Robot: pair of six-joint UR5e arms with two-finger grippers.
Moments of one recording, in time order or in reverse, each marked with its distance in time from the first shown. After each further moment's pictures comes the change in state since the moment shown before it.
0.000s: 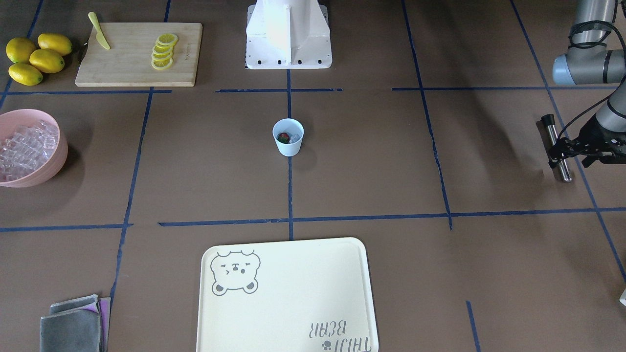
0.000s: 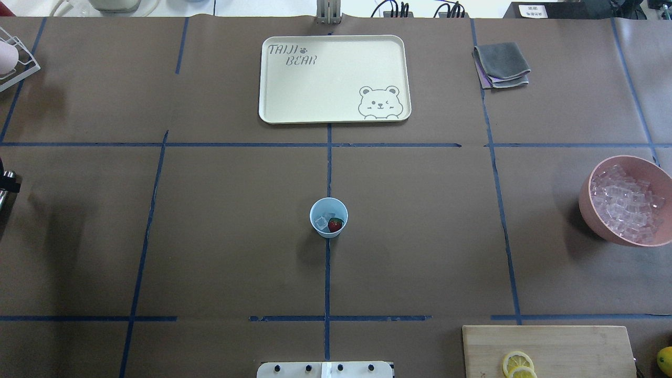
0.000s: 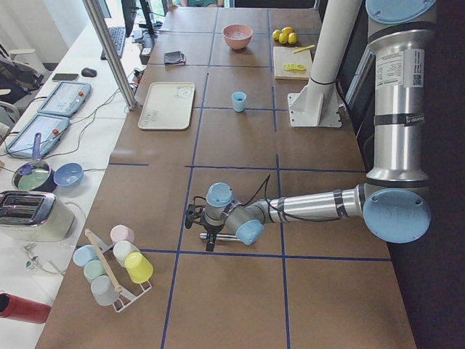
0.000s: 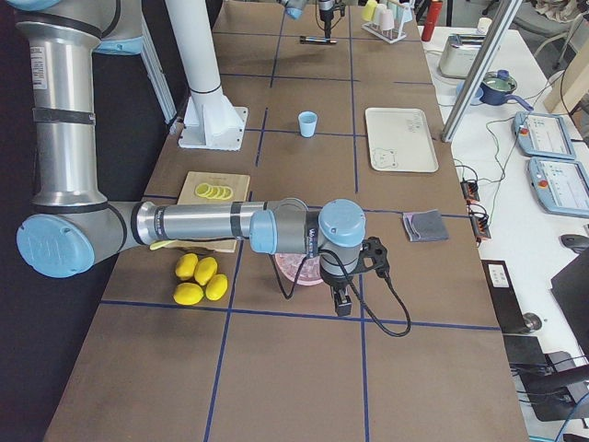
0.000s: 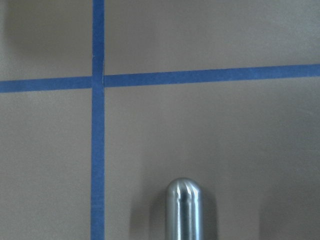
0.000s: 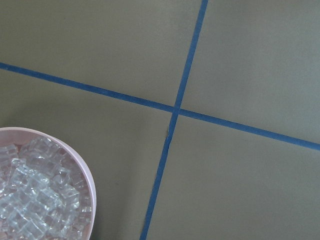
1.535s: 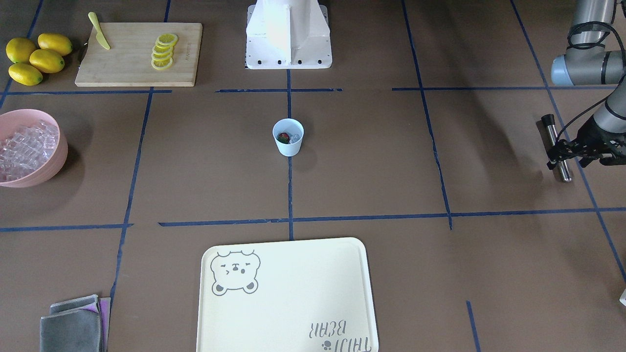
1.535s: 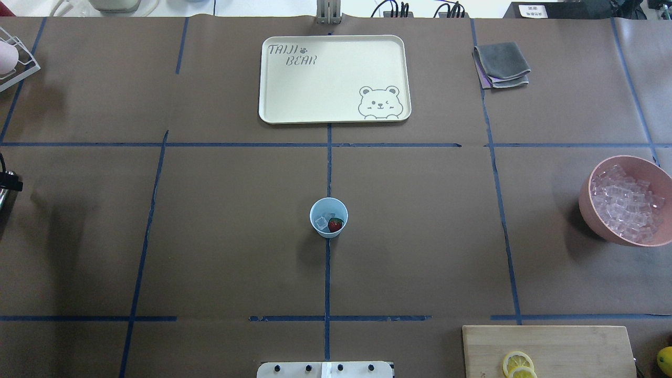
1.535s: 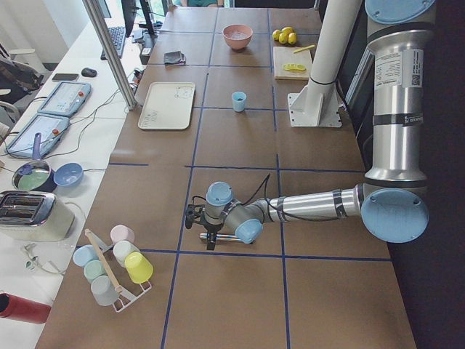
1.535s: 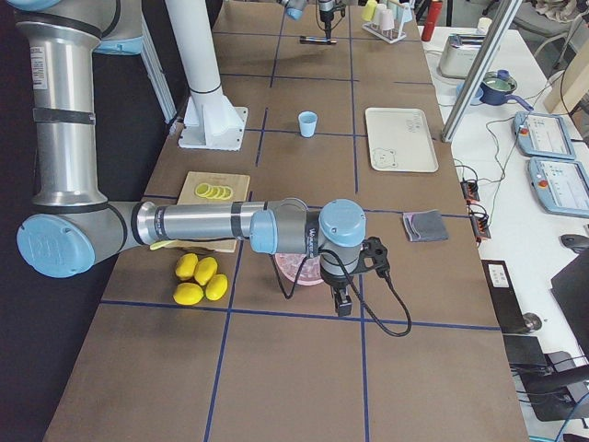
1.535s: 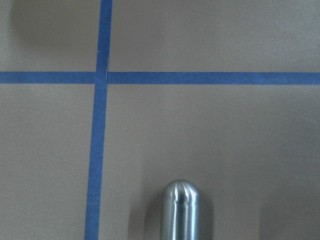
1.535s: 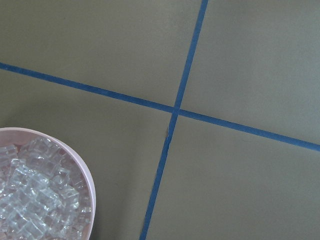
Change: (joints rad) left arm 0.010 -0.005 -0.003 0.000 0.002 -0.055; right arm 0.000 0.002 -0.001 0.000 -0.001 -0.002
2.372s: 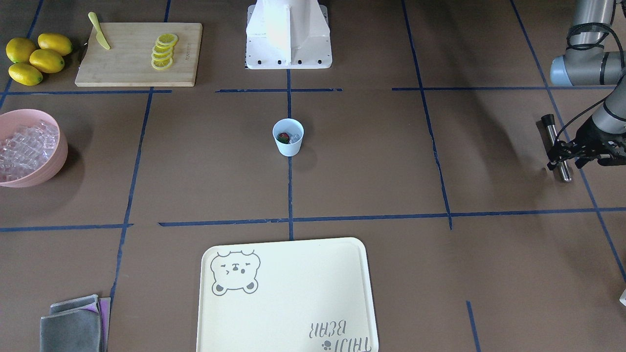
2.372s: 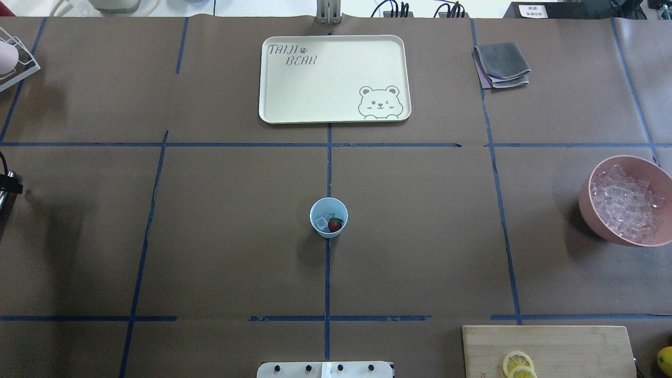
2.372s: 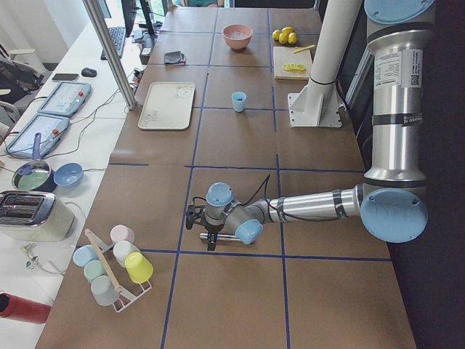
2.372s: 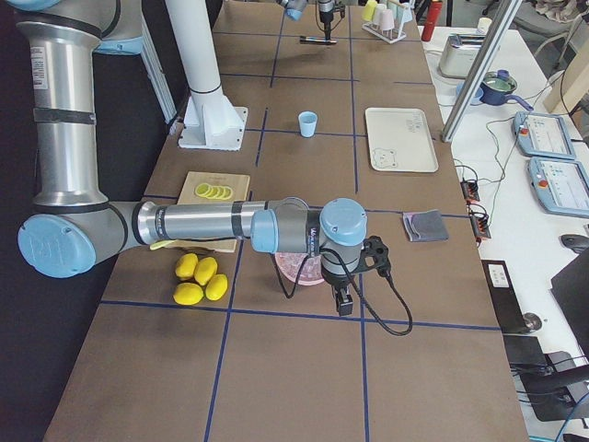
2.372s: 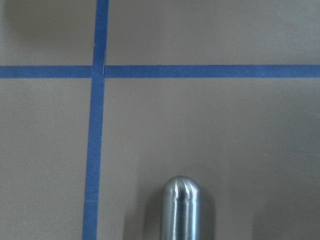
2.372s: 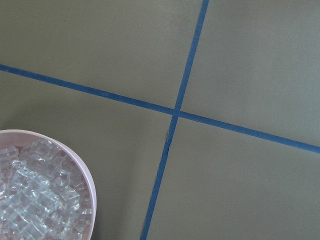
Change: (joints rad) left arm 0.004 0.000 0.009 0.000 0.001 -0.002; right arm 0.000 0.004 0.000 0.000 0.000 0.001
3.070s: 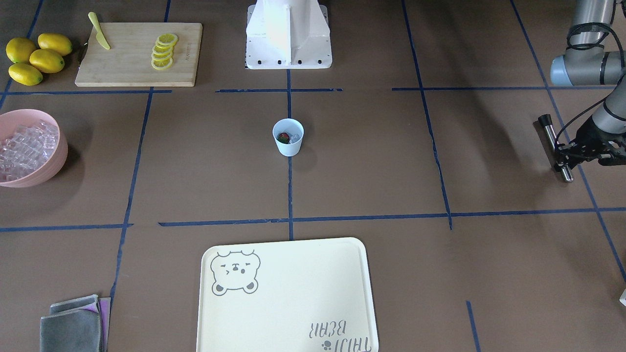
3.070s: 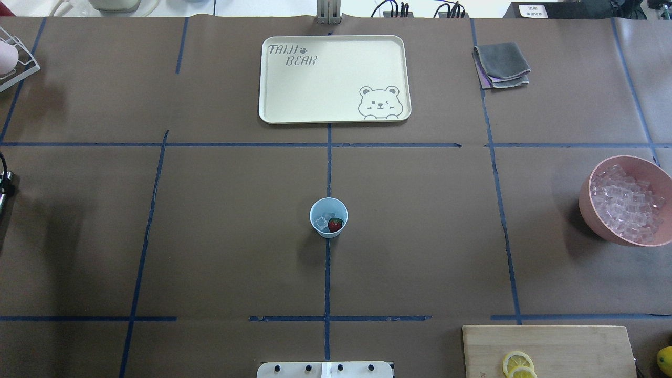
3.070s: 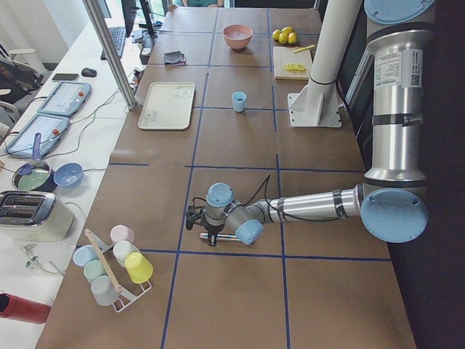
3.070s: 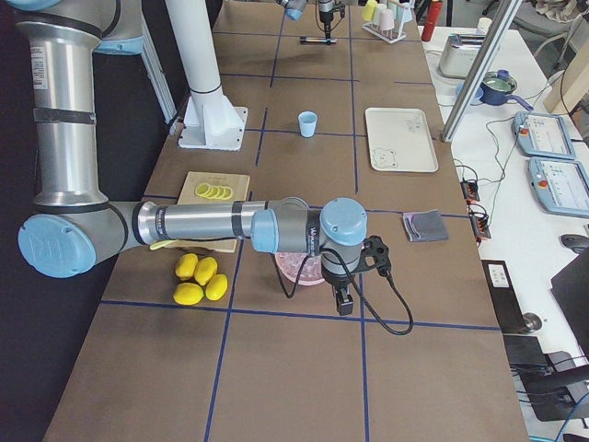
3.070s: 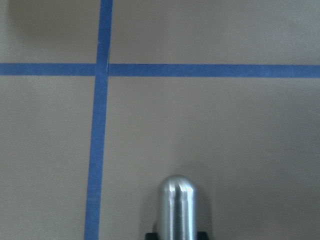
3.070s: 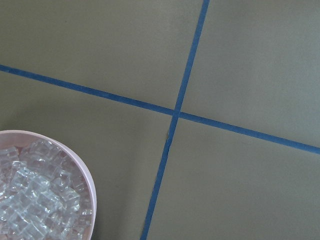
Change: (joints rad) left arm 0.000 0.001 -0.004 -0.003 0.000 -0.005; right arm 0.000 0.001 0.000 0.001 0.000 0.000
